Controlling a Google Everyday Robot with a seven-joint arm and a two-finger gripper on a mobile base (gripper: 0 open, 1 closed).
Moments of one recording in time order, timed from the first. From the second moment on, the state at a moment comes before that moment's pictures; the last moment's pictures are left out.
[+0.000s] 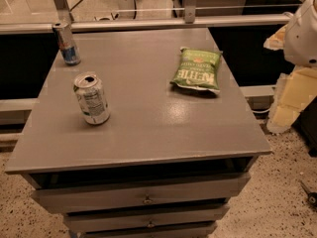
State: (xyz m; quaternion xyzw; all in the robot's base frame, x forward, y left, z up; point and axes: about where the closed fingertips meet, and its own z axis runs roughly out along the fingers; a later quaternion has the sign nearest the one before) arm 0.438 -0.216 0.977 -0.60 0.78 -0.04 0.16
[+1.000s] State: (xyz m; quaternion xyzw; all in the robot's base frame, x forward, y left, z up) arm 0.476 -0.197 0.962 -0.59 0.78 -0.01 0.21
